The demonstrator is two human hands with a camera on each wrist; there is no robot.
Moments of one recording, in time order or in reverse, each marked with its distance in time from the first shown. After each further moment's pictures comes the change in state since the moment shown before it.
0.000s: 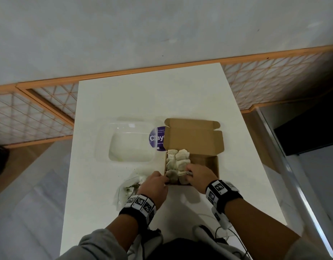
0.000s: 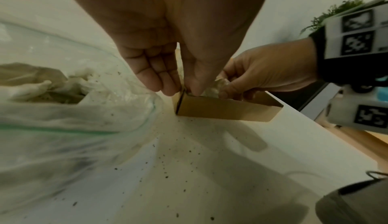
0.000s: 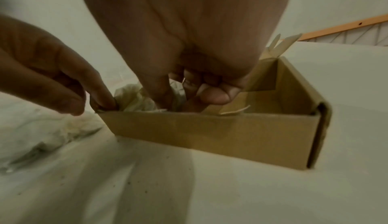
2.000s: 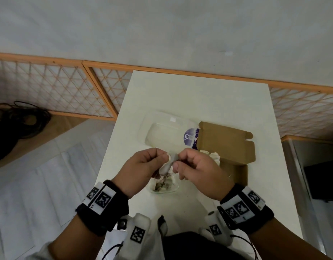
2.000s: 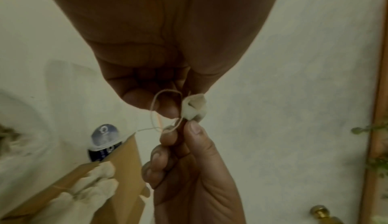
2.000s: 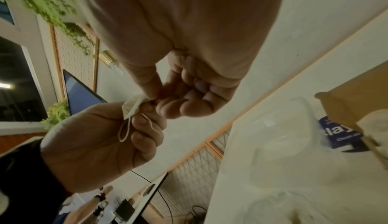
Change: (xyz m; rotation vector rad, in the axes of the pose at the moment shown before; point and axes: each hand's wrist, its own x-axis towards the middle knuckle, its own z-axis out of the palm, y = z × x) left_hand -0.143 -0.037 -0.128 -1.165 0.241 0.058; right_hand -0.080 -0.172 -0.044 0.675 -0.110 -0.480
